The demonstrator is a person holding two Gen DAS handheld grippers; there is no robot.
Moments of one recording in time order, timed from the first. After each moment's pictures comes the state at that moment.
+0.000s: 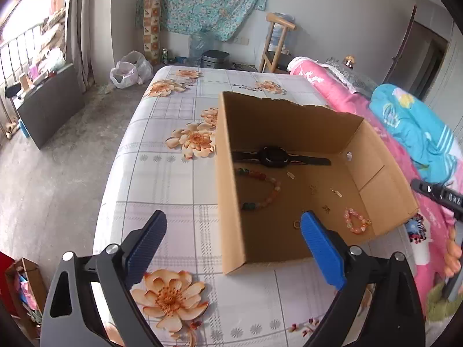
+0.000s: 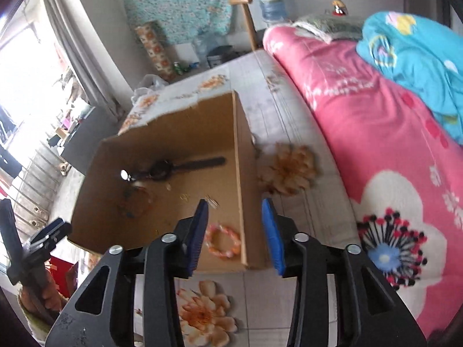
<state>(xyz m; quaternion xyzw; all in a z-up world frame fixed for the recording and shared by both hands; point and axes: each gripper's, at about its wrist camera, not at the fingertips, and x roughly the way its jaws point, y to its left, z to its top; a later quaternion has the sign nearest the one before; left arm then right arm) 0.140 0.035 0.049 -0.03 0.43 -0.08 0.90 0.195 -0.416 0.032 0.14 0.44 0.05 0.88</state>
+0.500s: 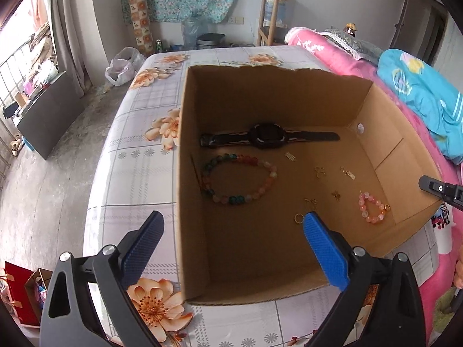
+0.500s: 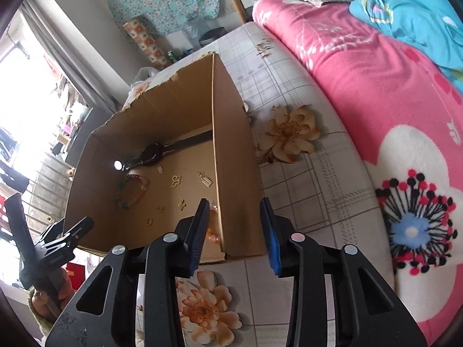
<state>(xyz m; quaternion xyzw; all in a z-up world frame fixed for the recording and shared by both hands) 0.164 -0.009 0.018 0.03 0.47 -0.07 0.88 0.197 -0.424 -0.002 0.19 0.48 0.06 0.85</state>
